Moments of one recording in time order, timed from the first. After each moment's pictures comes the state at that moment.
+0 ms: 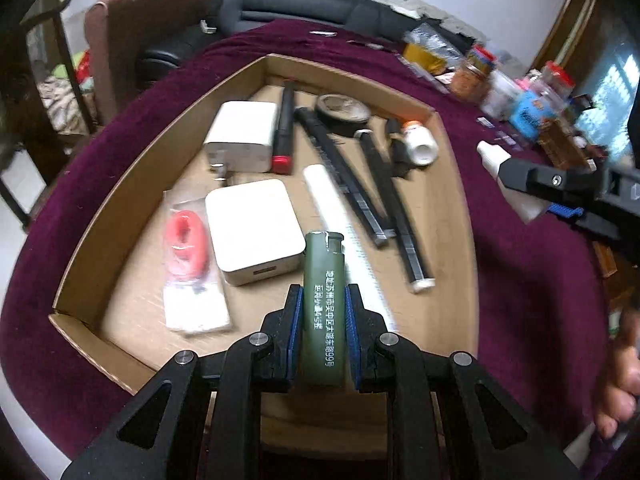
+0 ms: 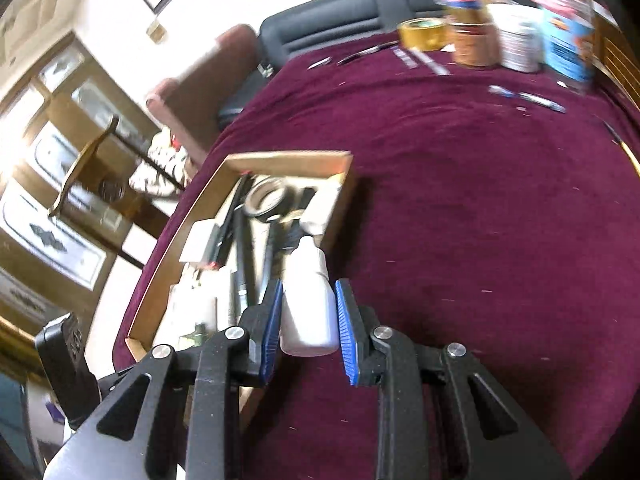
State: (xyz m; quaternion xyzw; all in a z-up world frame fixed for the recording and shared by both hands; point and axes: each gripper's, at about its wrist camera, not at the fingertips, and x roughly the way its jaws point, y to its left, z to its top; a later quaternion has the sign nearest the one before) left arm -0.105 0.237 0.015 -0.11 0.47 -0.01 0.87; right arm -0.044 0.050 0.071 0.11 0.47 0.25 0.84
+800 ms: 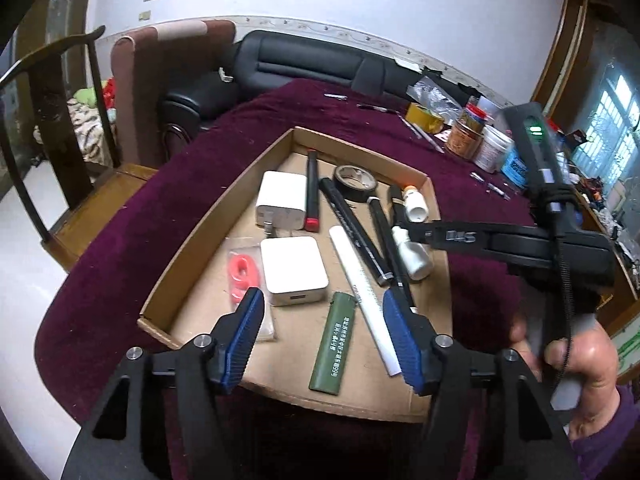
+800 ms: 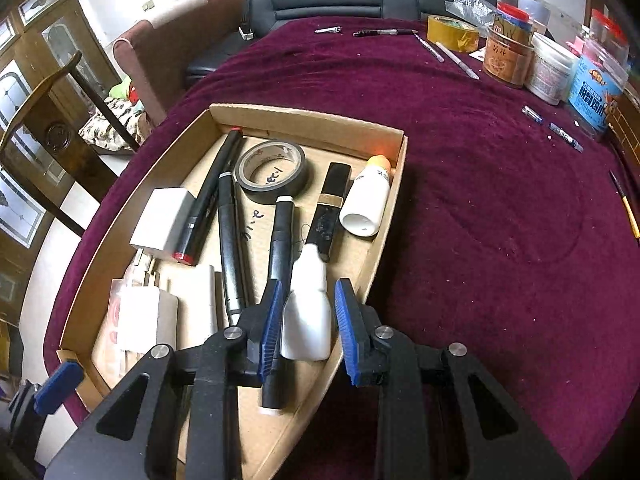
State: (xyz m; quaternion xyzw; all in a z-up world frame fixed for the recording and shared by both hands) left arm -0.146 0.263 0.061 -0.12 0.39 0.02 0.91; right arm -0.021 0.117 0.047 0.01 0.49 0.18 0.85
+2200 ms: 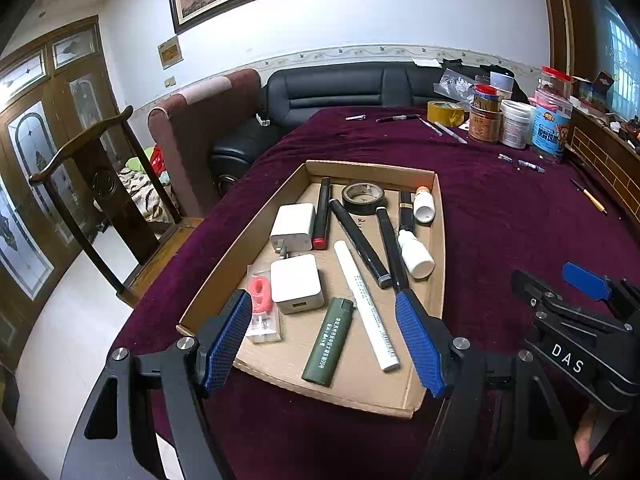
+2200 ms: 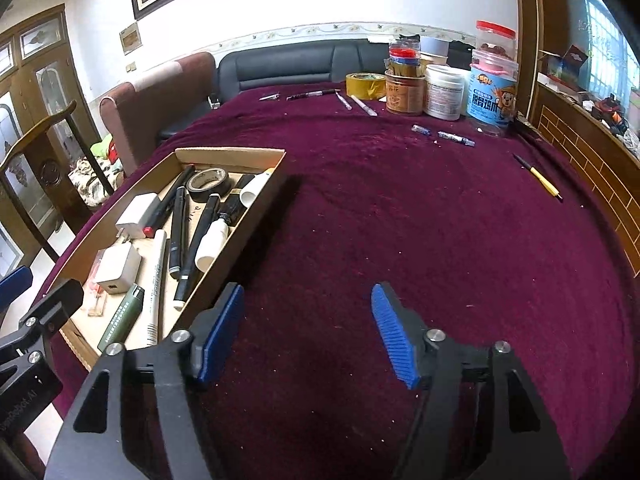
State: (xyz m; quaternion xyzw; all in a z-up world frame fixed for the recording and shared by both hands) left arm -0.160 0.184 0.081 0.03 0.36 0.13 0.92; right arm -0.126 0.020 0.060 0.02 0.37 0.12 0.92
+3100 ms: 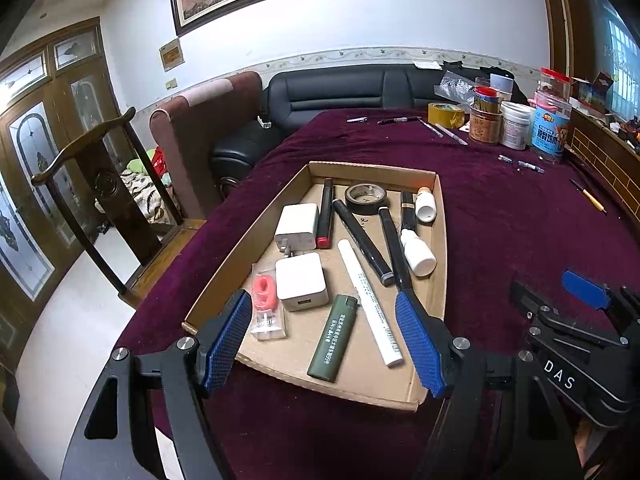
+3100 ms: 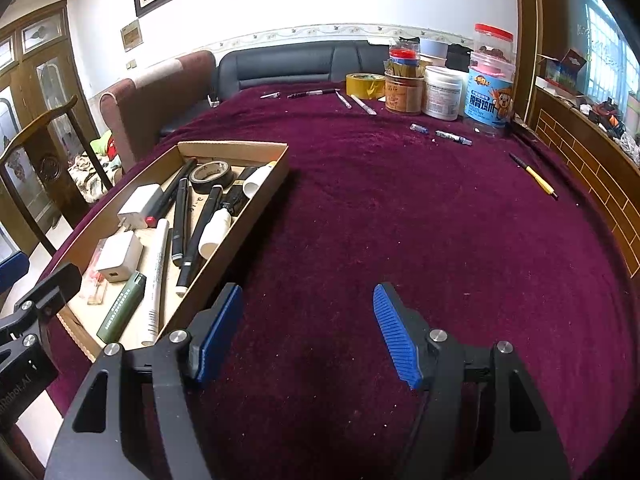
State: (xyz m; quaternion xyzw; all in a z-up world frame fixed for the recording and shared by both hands) left arm -0.165 0.186 0.081 0.03 0.35 0.13 0.93; right arm -0.137 0.028 0.057 0.02 0.37 0.11 0.92
